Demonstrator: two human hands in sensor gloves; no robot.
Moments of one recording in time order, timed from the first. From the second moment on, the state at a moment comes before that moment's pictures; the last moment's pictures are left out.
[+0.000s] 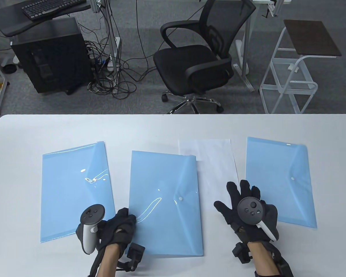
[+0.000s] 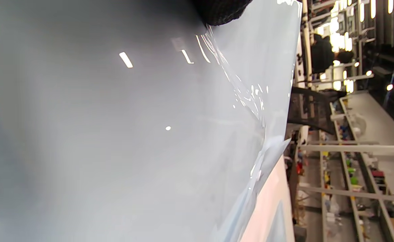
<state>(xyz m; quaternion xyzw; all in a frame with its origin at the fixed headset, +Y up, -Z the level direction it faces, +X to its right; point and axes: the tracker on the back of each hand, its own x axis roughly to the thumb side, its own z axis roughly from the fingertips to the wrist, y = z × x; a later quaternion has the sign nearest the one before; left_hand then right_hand) -0.215 -0.767 -0.246 -0.20 0.18 0.61 0.75 0.202 -0.730 -0.278 0.04 0.02 0.97 0.24</state>
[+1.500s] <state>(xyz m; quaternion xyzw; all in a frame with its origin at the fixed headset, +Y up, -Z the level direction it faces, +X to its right) -0.284 -0.774 -0.381 -0.12 0.29 0.49 0.82 0.208 -0.734 -0.278 0.04 0.04 0.97 0.23</state>
